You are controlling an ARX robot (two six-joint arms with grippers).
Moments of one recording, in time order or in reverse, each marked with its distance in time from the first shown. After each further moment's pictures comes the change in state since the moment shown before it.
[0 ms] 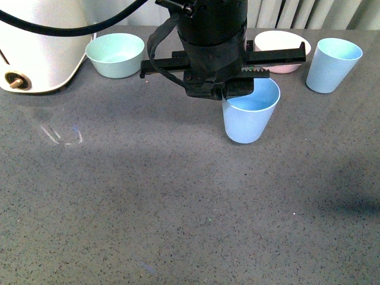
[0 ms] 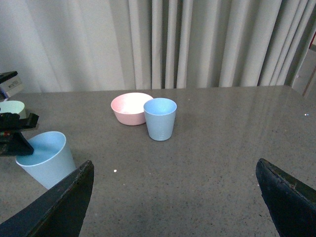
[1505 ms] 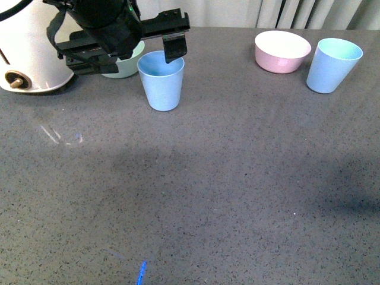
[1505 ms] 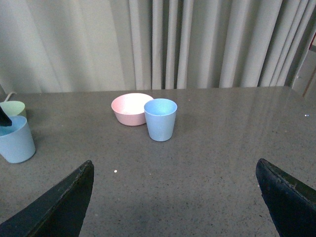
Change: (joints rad) left arm 0.266 0.006 -0.065 0.190 -0.019 0.068; right arm 0.000 0.000 0.000 0.000 0.000 0.000
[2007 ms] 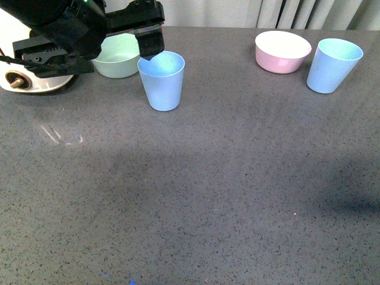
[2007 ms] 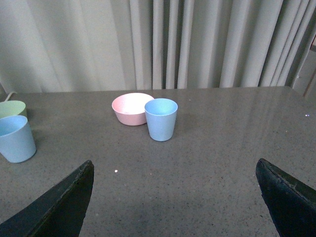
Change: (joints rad) left arm 0.036 -0.201 -0.248 0.101 0.046 0.030; right arm 0.000 0.000 0.000 0.000 0.000 0.000
